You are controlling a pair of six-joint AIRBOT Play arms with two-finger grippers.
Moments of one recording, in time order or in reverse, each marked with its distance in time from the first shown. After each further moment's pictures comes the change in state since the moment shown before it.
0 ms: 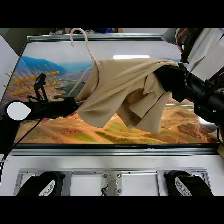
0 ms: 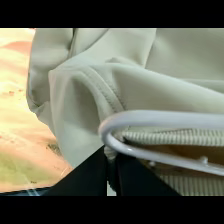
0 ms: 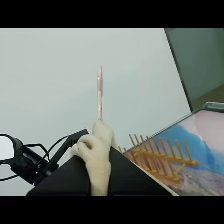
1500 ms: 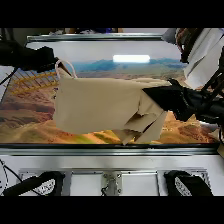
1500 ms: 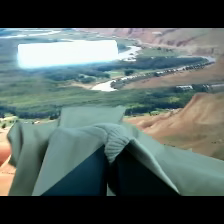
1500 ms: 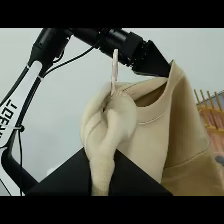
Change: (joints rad) left arm 0.070 -0.425 0.964 0.022 -0.438 0.235; right arm 0.000 0.006 0.002 -0.133 0.288 0.163
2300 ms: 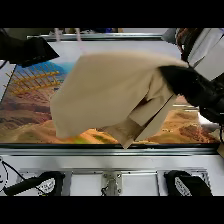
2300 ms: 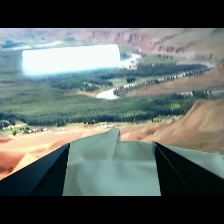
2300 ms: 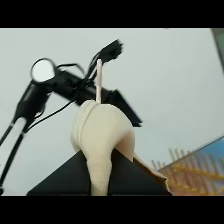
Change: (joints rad) left arm 0.075 -0.011 0.128 -0.016 -0.068 0.001; right arm -0.052 0.001 0.001 0.213 -0.142 -0.092
